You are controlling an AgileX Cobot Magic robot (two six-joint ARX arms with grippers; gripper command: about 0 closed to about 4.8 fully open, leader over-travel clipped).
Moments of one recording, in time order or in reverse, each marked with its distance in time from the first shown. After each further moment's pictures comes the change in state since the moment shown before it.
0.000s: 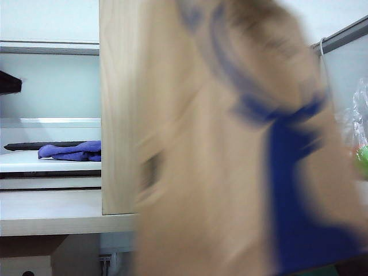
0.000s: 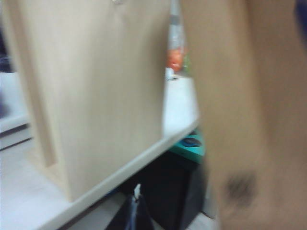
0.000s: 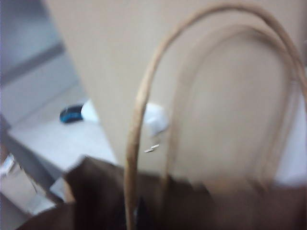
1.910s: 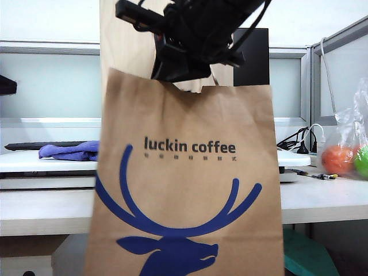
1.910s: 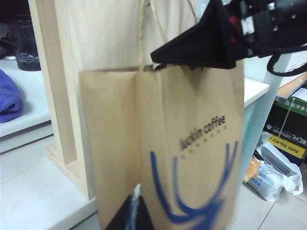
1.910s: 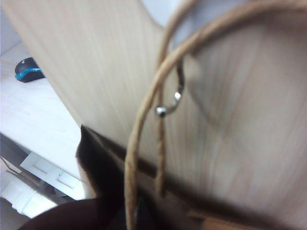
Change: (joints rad) left arm 0.048 0.000 0.000 0.000 0.000 0.000; right arm 0.077 0.470 -0.002 0.298 0.103 0.057
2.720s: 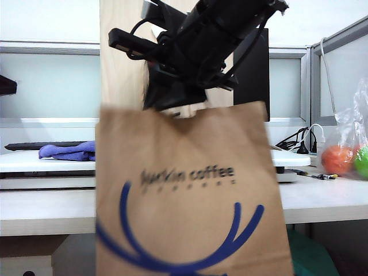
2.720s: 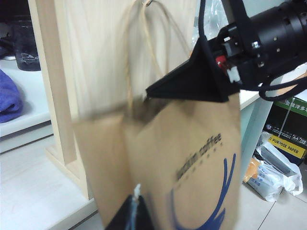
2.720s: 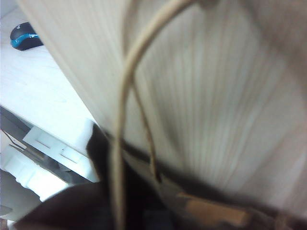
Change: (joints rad) left arm 0.000 0.000 0.000 0.000 0.000 0.000; right arm 0.001 0.066 0.000 -0.024 -0.037 0.017
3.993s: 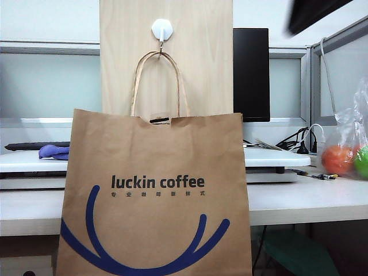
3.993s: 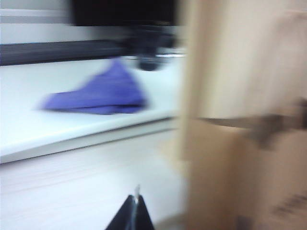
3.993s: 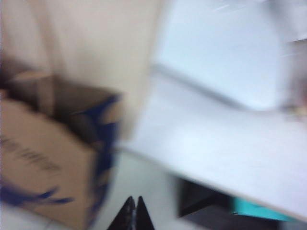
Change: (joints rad) left arm 0.391 0.000 0.000 0.000 0.003 0.000; right arm 0.000 -0.661 -0.022 -0.783 0.357 -0.119
